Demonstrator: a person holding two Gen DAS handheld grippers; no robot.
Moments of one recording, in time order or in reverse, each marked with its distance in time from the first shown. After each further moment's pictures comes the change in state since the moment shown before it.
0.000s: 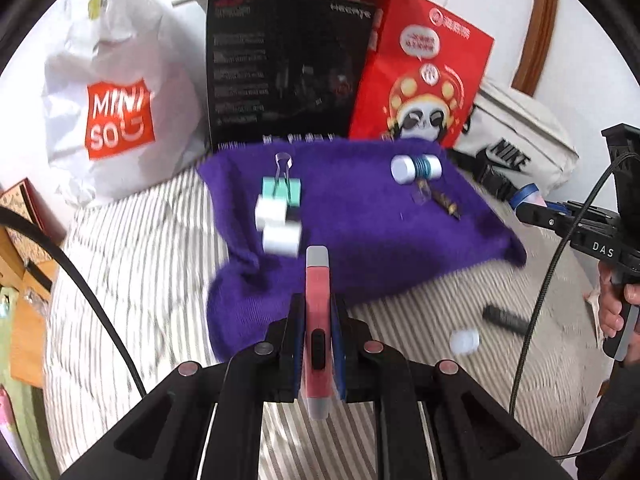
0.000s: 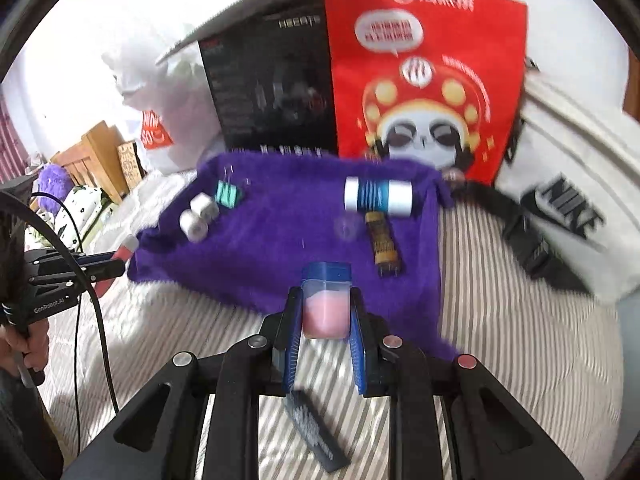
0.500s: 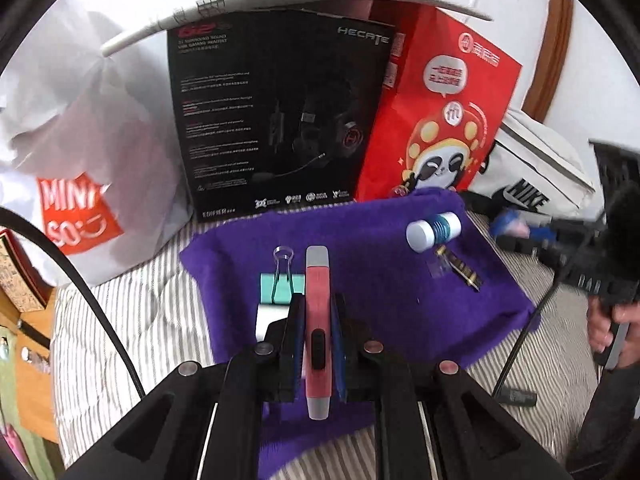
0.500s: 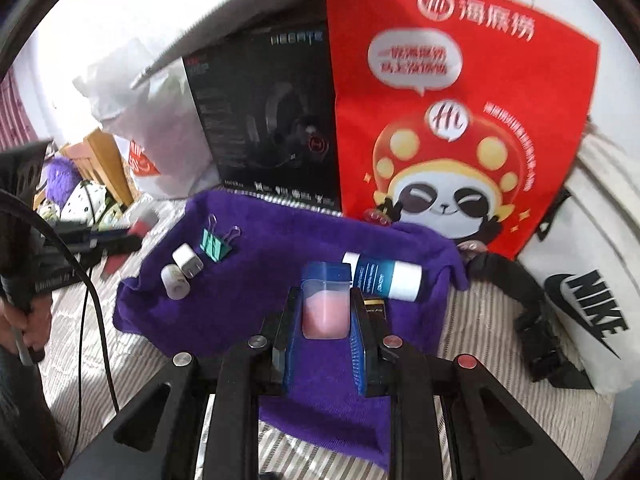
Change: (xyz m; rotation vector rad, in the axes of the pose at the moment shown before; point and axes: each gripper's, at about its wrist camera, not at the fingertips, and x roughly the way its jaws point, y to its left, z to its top) left arm 0.048 0.008 0.089 0.024 -0.014 -0.021; right arm 0.052 -0.018 0.070 -0.065 0.028 0.050
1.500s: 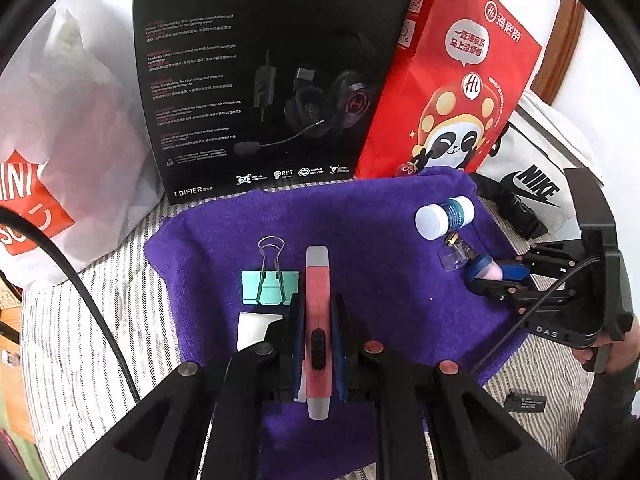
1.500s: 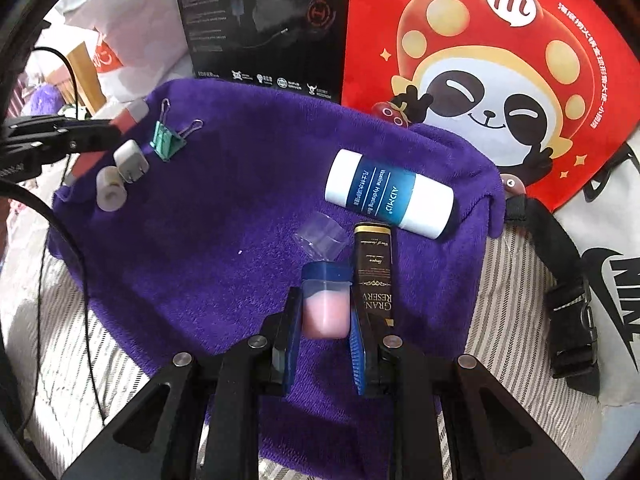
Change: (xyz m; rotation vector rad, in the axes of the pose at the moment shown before) left arm 0.045 0.006 -0.003 0.001 0.086 -0.048; right arm 0.077 -0.002 -0.029 -0.117 0.245 -0.078
